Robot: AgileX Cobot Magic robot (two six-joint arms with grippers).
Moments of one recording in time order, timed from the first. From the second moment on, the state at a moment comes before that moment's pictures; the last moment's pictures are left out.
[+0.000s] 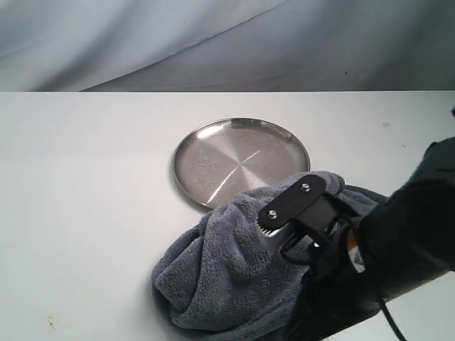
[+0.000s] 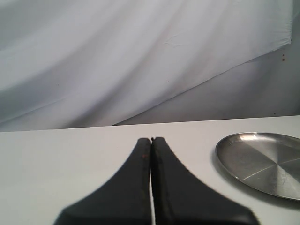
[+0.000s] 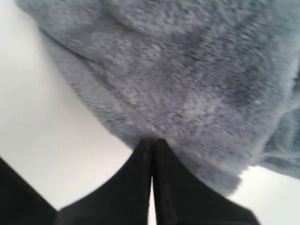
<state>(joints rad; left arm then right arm) -0.13 0.00 0.00 -0.06 0.10 0.06 0.98 1.40 -0.78 0.01 0.77 0.08</state>
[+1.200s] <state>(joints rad) -0.13 0.00 0.00 -0.06 0.10 0.06 0.84 1.44 -0.75 0.03 0.43 -0.12</state>
